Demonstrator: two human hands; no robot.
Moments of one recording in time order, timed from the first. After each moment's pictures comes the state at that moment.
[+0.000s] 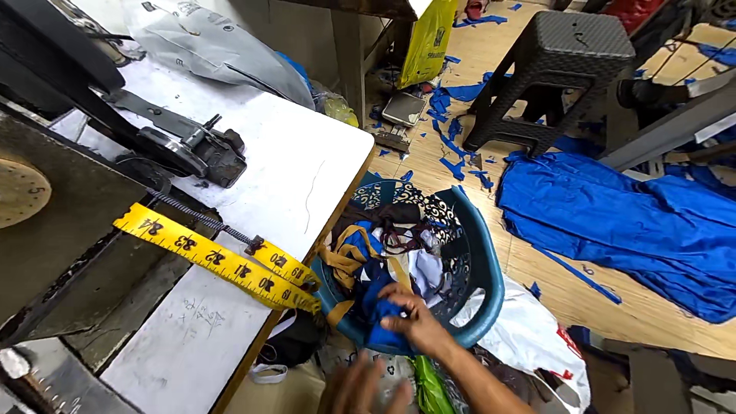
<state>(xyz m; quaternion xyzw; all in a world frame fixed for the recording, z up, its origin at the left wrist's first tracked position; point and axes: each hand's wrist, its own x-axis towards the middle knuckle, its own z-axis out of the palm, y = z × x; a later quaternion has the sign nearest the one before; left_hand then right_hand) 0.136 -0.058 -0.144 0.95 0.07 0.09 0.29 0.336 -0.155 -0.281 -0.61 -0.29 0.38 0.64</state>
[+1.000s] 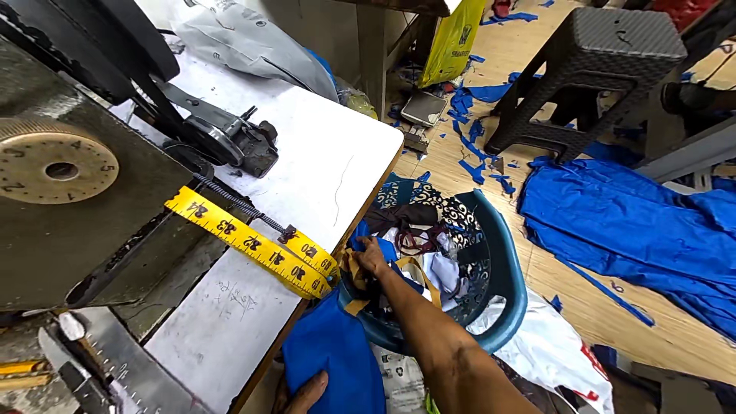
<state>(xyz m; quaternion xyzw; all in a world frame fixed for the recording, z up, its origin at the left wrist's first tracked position) 0.107 -0.011 -0.179 0.40 0.44 0.21 0.78 0.389 0.026 -0.392 -0.80 -0.17 0.43 0.39</state>
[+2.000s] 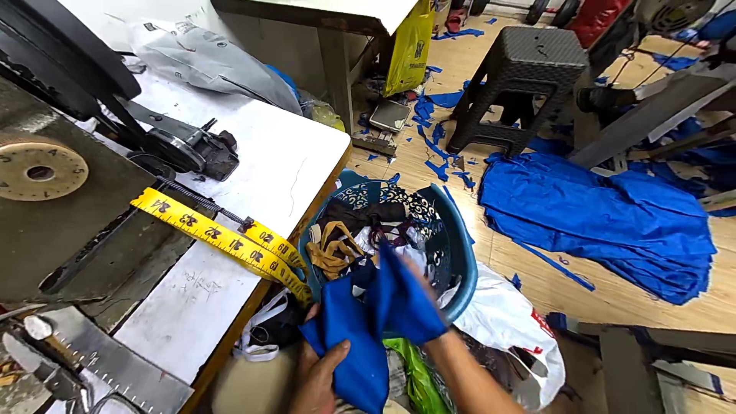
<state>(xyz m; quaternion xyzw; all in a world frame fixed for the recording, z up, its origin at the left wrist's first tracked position) 0.156 -0.051 -0.193 0.42 0.44 0.13 0.78 0.329 -0.161 -0.222 -0.50 -0.05 0.35 0.79</state>
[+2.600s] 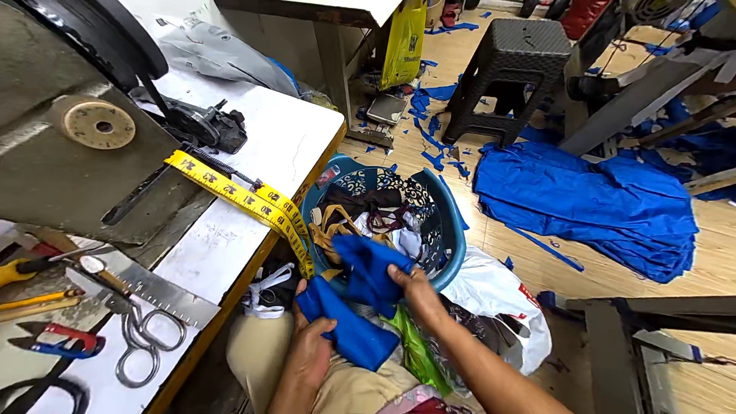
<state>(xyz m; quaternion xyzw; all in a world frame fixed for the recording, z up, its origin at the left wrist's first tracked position) 0.133 -0.051 -0.197 0.38 0.41 0.18 0.81 0.289 -0.193 -0.208 -0.61 -0.01 0.34 0.71</state>
